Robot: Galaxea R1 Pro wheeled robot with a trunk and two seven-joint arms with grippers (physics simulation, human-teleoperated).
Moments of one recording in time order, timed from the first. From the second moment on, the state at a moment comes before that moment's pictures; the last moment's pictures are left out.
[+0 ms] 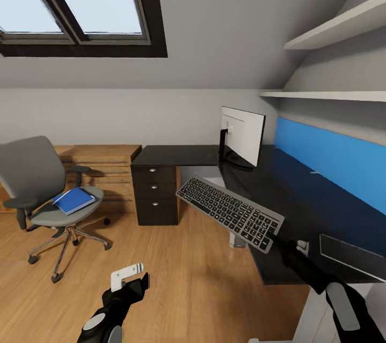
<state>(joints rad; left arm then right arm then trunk) 0.02 -0.17 -0.04 -1.58 0.19 0.51 0.30 -0.36 -0.10 -0.45 -0.98 -0.75 0.70 0.73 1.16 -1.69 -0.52</state>
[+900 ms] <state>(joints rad) 0.02 -0.17 -0.04 -1.58 0.19 0.51 0.30 -0.36 -0.10 -0.45 -0.96 -0.76 0.70 0.74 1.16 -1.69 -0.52</state>
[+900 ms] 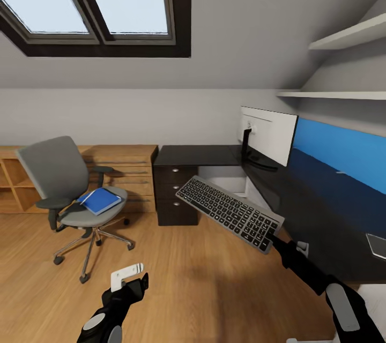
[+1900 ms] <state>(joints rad) 0.02 -0.17 -0.04 -1.58 0.19 0.51 0.30 -0.36 -0.10 -0.46 -0.96 -0.76 0.70 0.74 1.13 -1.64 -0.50</state>
